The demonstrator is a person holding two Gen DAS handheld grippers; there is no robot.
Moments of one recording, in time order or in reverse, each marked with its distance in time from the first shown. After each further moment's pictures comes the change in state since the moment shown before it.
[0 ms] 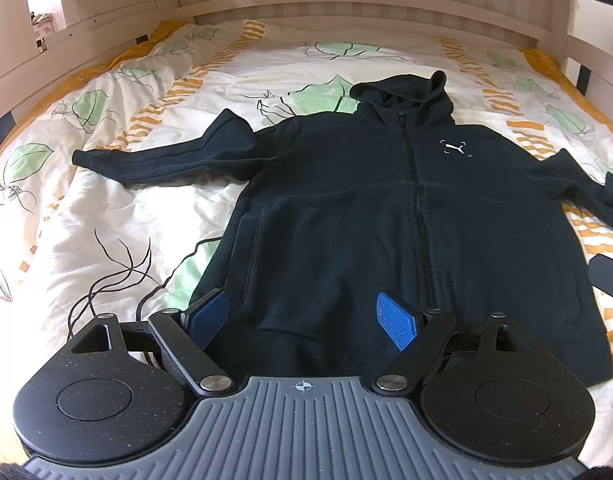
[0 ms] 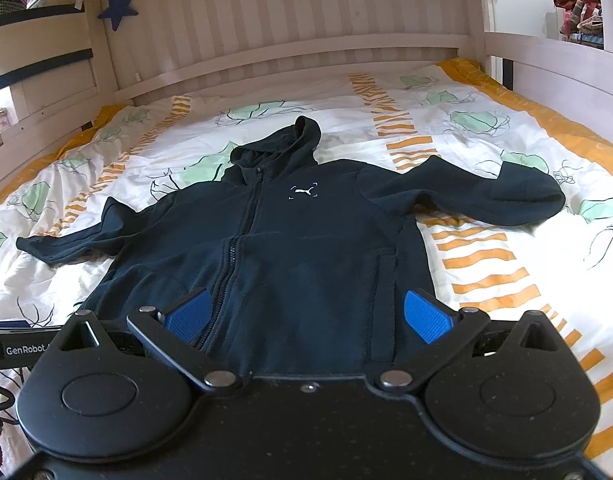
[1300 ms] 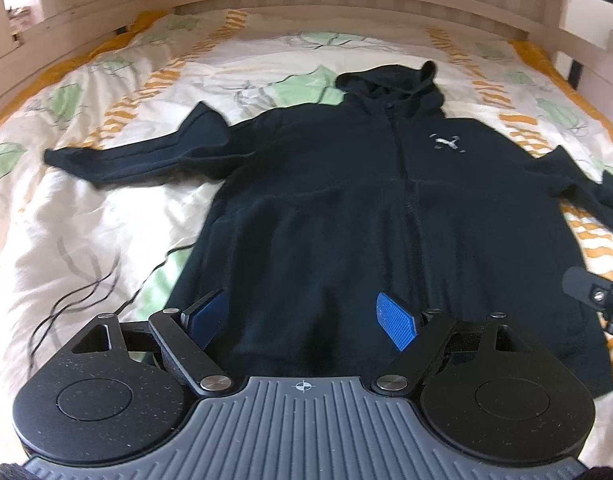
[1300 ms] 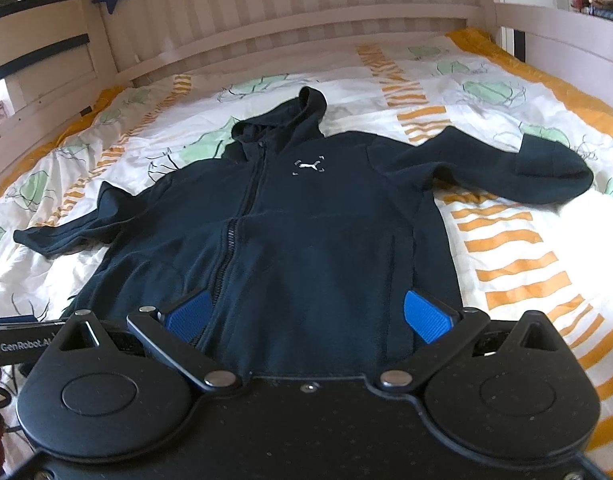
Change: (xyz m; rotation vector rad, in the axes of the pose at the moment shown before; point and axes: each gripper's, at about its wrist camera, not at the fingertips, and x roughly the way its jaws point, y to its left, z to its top) left arm 0.033 -0.003 0.014 0.015 0.024 -0.075; right arm 0.039 -0.006 0.004 0.027 0.089 0.033
